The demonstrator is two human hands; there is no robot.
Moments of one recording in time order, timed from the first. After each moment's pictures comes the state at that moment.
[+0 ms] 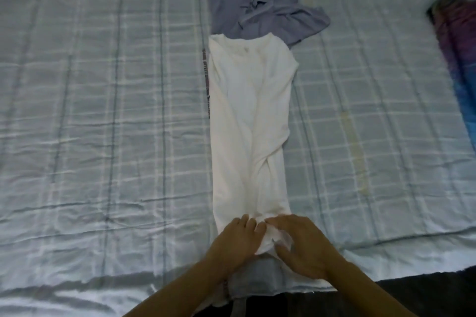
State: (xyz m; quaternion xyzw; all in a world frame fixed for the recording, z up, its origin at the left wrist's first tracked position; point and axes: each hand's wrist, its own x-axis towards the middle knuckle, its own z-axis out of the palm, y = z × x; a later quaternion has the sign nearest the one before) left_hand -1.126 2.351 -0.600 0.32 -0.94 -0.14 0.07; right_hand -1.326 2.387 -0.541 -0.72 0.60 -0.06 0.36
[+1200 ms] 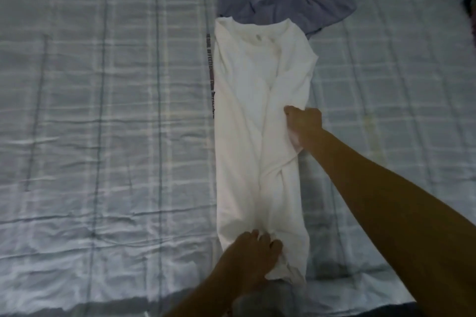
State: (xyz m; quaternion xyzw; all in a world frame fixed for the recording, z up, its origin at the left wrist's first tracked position) left_hand -1.134 2.326 -0.586 0.26 -0.95 -0.18 -0.03; right_hand -1.314 2.104 -0.563 -0.17 0.85 -0.25 0.42
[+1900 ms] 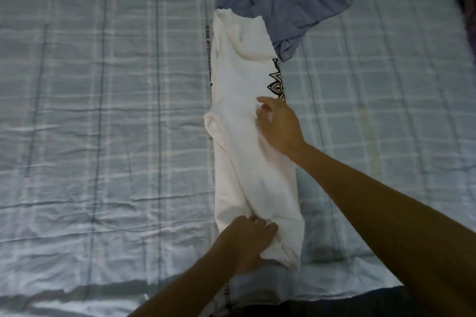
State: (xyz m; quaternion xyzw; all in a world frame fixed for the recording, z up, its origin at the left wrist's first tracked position) left_hand -1.127 2.321 -0.582 0.26 -0.93 -0.27 -0.04; right_hand -1.277 2.150 -0.556 -0.62 0.70 -0.23 0.28
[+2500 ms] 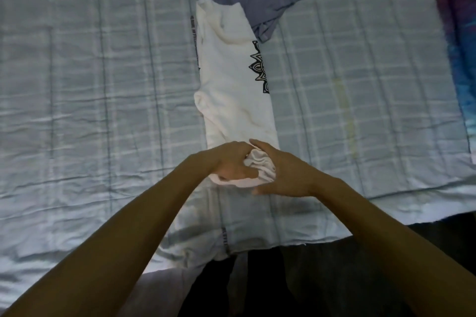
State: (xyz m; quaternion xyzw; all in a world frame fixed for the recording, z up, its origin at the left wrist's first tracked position) left_hand -1.135 2.233 -0.489 0.34 -0.80 -0.48 -0.15; right_hand -1.303 2.303 -0.475 -0.62 0.58 -0.02 0.53
